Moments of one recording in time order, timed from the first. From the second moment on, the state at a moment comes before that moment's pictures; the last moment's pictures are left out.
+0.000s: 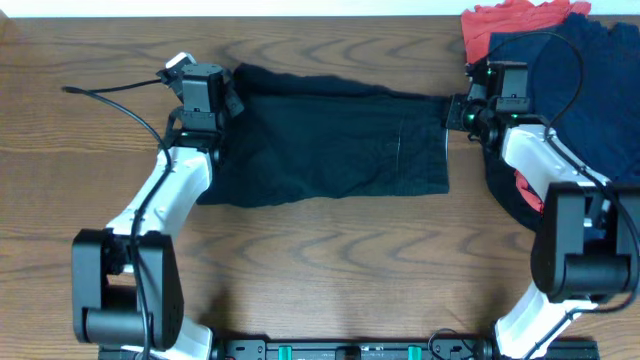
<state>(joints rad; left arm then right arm) -0.09 1.71 1.07 -0.01 -0.25 -0.64 0.00 1.92 1.18 -0.12 -0.23 0.22</state>
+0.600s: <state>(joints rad) -0.06 1.75 1.07 0.00 -0.32 -0.61 -0.04 1.97 1.21 0.04 -0.14 0.24</state>
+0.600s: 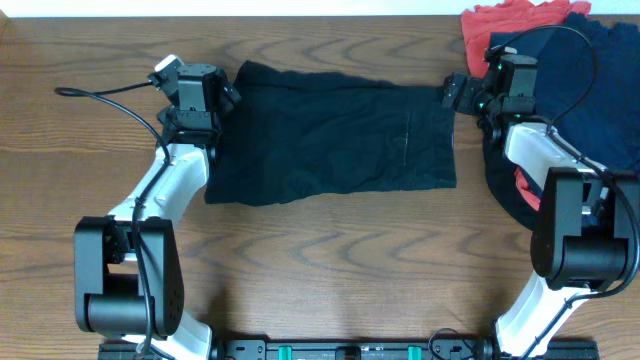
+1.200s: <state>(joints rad) -0.03 1.75 1.08 -0.35 0.11 -0.35 -0.04 1.86 1.30 -0.56 -0.31 -0.03</state>
